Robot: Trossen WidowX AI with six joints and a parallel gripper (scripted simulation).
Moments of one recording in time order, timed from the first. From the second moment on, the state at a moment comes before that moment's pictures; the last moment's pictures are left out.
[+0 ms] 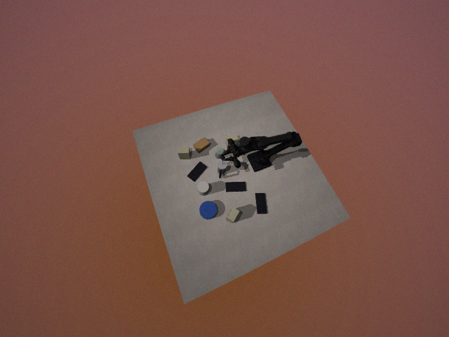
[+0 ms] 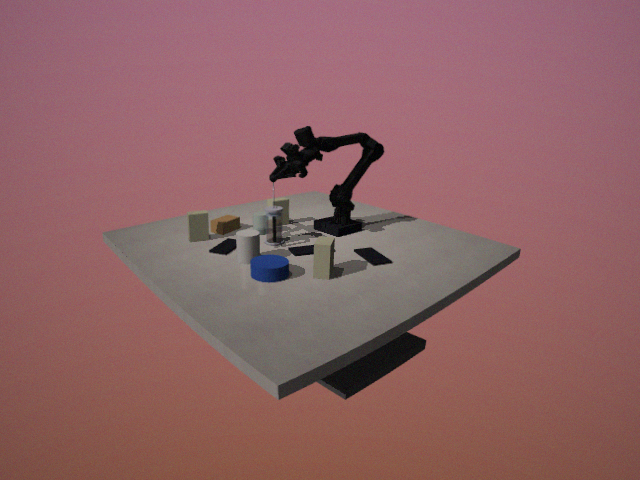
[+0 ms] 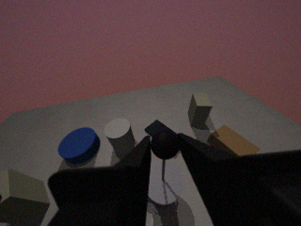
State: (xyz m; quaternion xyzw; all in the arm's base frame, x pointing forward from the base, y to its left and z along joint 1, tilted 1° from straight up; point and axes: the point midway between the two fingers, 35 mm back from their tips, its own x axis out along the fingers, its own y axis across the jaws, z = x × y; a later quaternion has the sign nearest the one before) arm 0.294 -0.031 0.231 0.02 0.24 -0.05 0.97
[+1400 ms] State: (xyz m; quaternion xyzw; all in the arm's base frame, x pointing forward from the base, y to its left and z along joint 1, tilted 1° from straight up) arm 0.312 -0.031 0.192 0.01 0.19 -0.05 0.98
